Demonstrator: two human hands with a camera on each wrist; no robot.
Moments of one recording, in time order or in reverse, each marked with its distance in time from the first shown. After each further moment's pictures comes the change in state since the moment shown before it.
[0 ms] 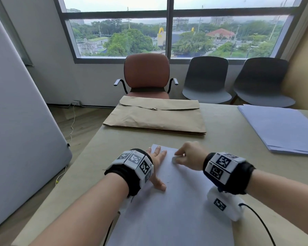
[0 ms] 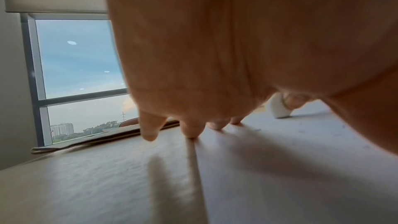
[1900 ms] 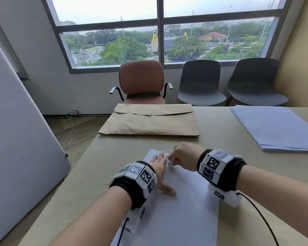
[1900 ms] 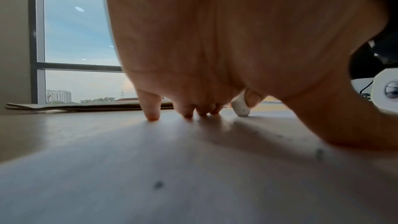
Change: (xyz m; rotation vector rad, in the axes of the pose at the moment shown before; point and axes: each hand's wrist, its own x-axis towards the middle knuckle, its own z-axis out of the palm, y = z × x) left_hand 0.009 0.021 0.005 -0.188 0.098 0.078; right_hand 0.004 0.007 -0.014 -0.358 -0.095 -0.315
